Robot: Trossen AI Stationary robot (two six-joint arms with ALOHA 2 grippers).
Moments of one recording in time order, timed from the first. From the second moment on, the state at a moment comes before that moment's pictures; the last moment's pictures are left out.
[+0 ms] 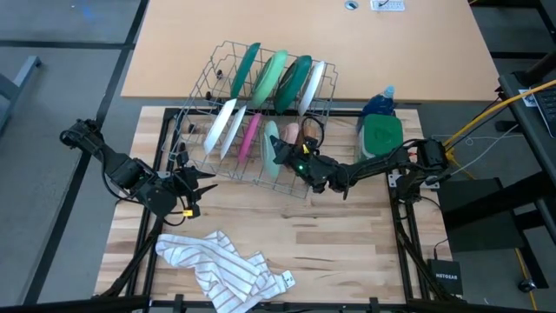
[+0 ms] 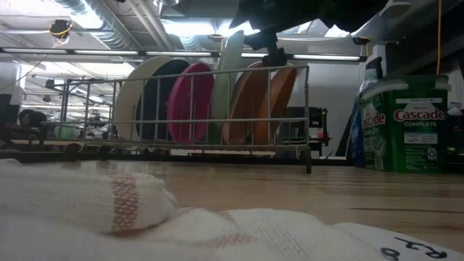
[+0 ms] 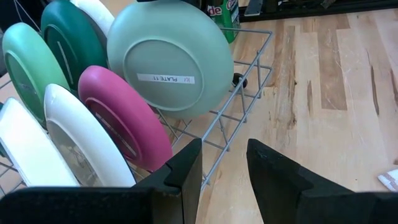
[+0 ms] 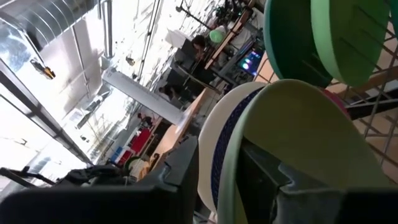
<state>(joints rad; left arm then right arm) -0.61 0.96 0.99 -0.83 -0.89 -0.42 0.07 1.74 1.01 0.88 0.85 0.91</state>
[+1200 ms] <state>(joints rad) -0.61 0.96 0.99 -0.83 -0.87 -0.42 -0.04 1.74 1.01 0.85 0.60 0.94</state>
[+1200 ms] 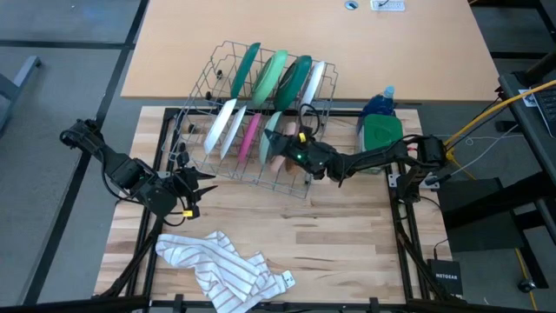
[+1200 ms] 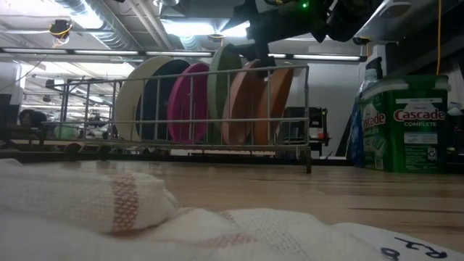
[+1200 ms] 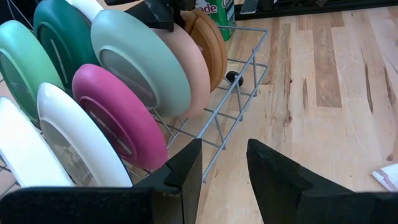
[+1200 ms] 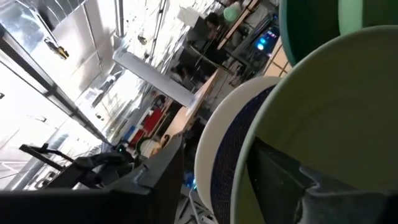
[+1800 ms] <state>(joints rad) -0.61 0.96 0.99 -0.83 -0.87 -0.43 -0.04 1.74 1.01 0.86 0.50 0.96</state>
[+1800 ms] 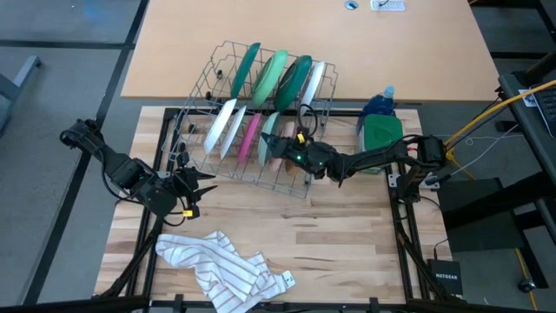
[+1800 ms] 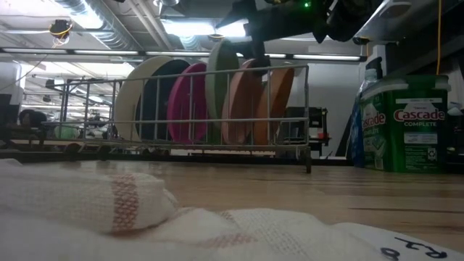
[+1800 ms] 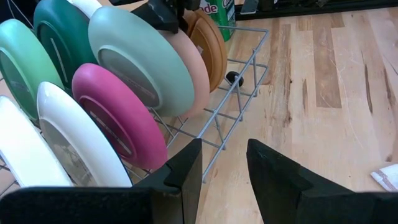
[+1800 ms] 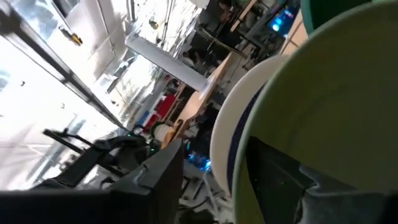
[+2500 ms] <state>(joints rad) -0.61 0.96 0.99 -0.86 -0.87 -0.42 -0.04 1.71 1.01 0.71 0.41 1.05</state>
